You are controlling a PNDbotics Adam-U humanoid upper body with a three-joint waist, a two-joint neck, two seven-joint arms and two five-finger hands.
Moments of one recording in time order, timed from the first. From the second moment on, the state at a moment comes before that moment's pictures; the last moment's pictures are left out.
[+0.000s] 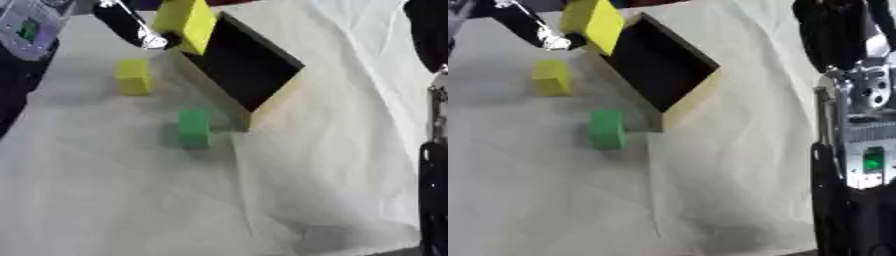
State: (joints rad) left arm -1.12 0.56 -0.31 -1.29 -0.57 -0.38 -0.56; right arm -0.68 -0.04 0.00 -1.92 0.16 -0.06 0.33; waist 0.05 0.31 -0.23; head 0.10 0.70
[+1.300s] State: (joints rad) left arm -1.21 0.44 -0.24 -1.00 -0.89 -0.53 -0.43; right arm -0.70 -0.01 0.01 -1.96 0.13 -0.05 0.35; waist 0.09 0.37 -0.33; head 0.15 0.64
